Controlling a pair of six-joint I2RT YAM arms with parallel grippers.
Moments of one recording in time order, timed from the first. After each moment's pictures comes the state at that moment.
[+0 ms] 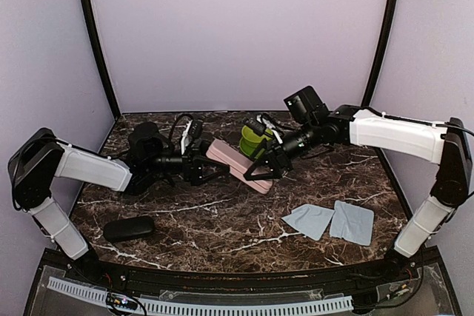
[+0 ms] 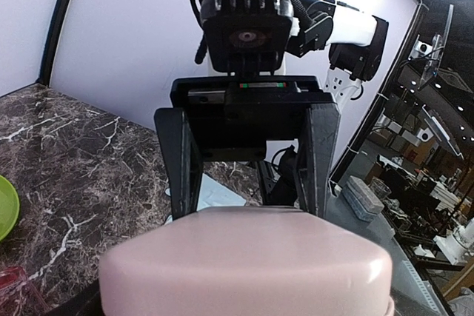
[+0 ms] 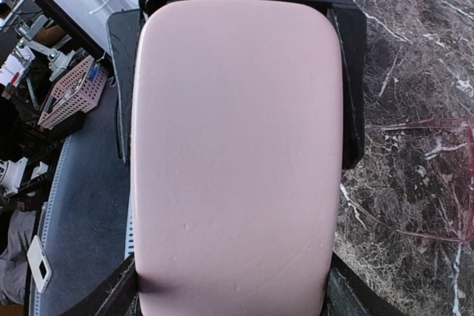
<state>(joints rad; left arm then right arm) -0.68 1.62 0.73 0.93 0.91 -0.45 0.77 1.62 1.31 -0.49 -0.86 -0.16</state>
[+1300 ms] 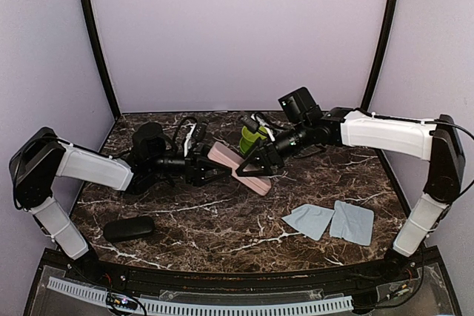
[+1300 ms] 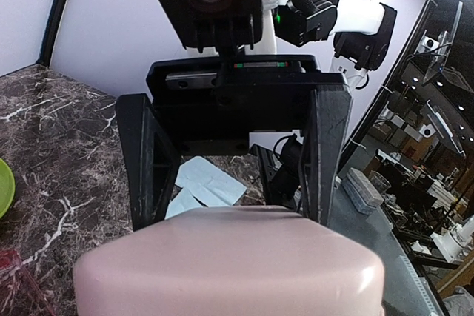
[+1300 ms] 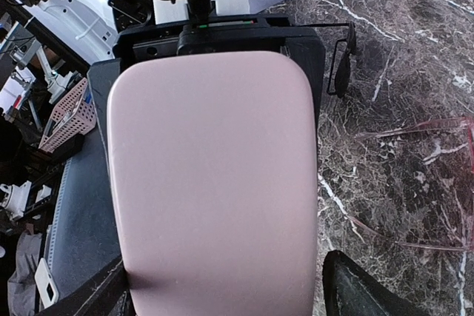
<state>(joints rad) -0.68 1.63 0.74 0.86 0.92 -0.43 0.77 1.68 1.32 -0.38 -0.85 -0.05</state>
